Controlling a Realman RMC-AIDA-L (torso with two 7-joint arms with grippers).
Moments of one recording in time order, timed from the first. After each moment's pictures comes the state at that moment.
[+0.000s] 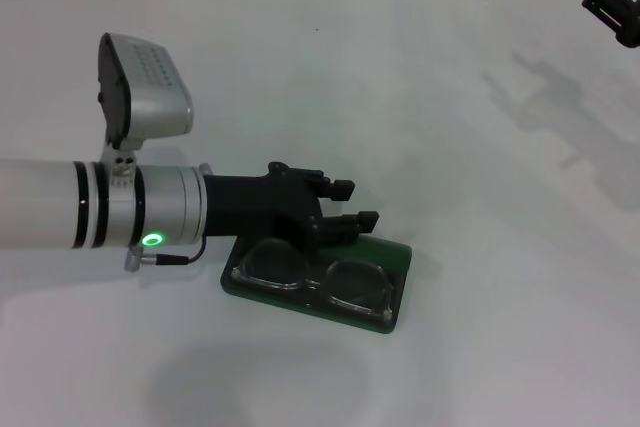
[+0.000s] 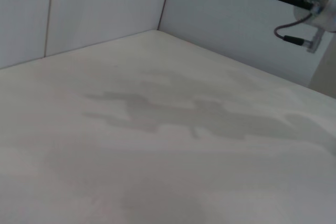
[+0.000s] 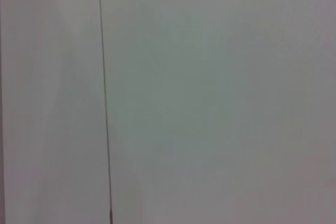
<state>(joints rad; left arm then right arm) -0.46 -2.08 1.45 0.76 1.64 1.15 -1.58 0.46 2.01 -0.98 -0.50 -1.06 -1.23 0.93</state>
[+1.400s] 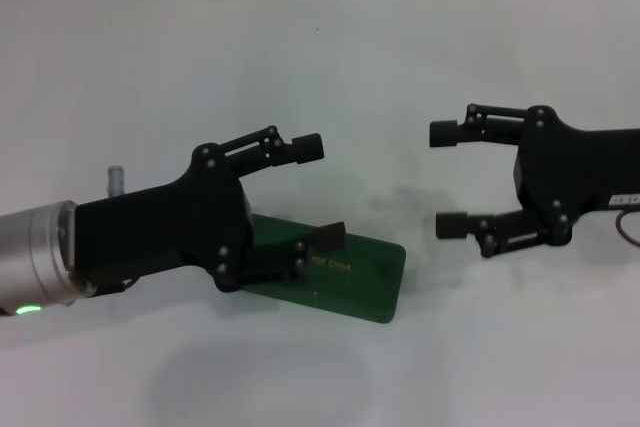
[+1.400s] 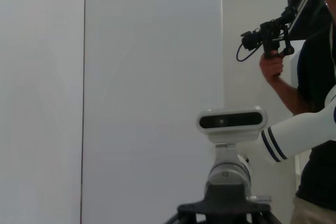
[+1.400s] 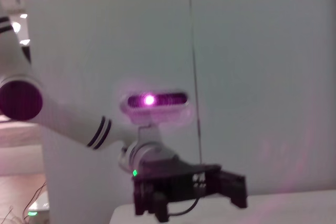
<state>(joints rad) -0.32 -2.08 1.14 0.64 1.40 1.78 -0.99 0.54 1.96 -1.14 -0.64 -1.50 -1.75 1.17</state>
